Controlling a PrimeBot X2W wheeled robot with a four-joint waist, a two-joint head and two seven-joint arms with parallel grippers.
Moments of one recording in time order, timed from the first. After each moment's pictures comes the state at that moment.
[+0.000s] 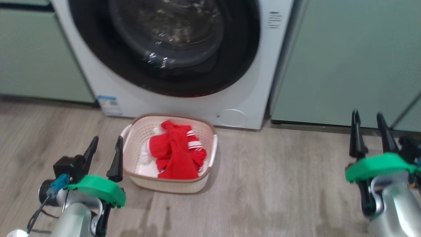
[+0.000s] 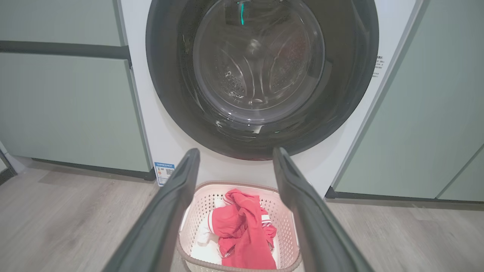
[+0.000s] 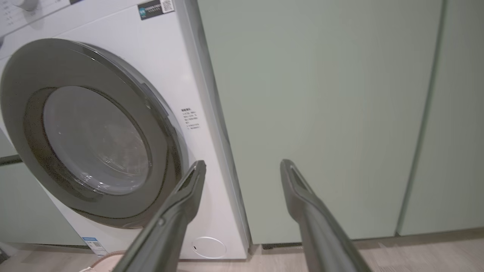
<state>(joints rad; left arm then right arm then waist) -0.20 0.14 -0.02 0.49 -0.28 -0.13 -0.26 -0.31 -0.12 -0.04 0.49 0.30 0.13 -0.26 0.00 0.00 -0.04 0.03</state>
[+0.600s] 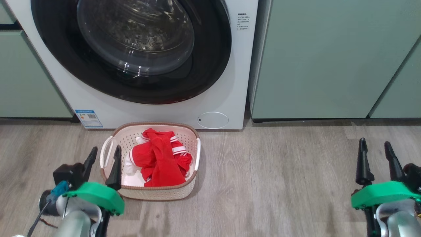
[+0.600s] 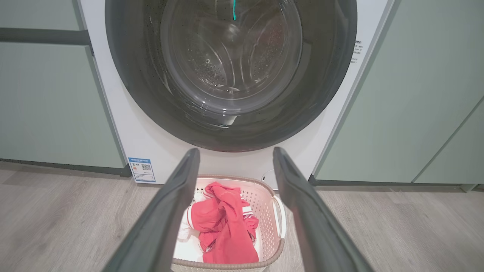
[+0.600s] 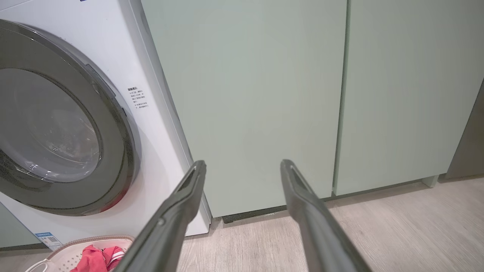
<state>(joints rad) -0.19 0.15 -0.02 0.53 -0.30 -0.13 -0.26 -0.15 -0.08 -0.12 0.41 0.24 0.13 -0.26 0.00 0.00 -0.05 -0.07</state>
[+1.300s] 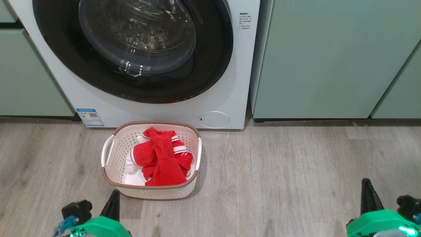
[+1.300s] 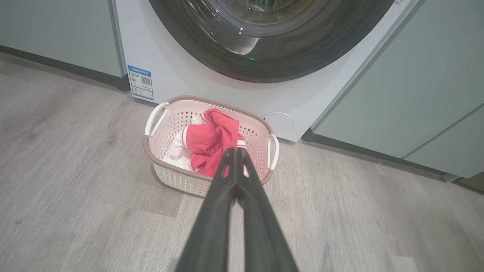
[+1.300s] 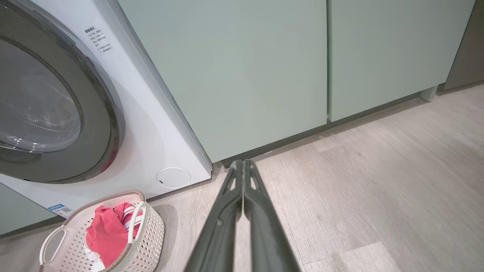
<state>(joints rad) -0.05 0.10 -0.02 0.62 -0.44 -0.13 -0.22 -0.06 -0.06 -0.12 0.53 0.37 0.13 -0.22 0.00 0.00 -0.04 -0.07</state>
